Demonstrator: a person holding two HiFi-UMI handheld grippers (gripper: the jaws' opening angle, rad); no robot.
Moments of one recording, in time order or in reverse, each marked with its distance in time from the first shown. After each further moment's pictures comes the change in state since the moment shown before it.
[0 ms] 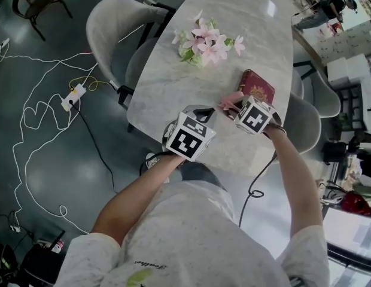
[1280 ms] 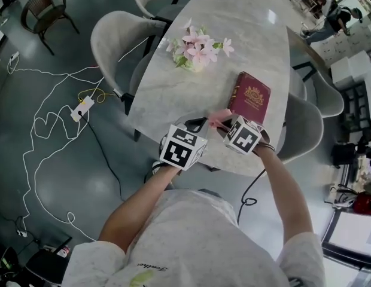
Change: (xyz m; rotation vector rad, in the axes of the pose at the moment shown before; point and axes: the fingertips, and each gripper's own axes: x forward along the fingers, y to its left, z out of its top) left arm -0.025 -0.020 -0.017 -0.040 0.019 0.097; right arm -0.009 0.075 0.007 0.027 -0.172 0.051
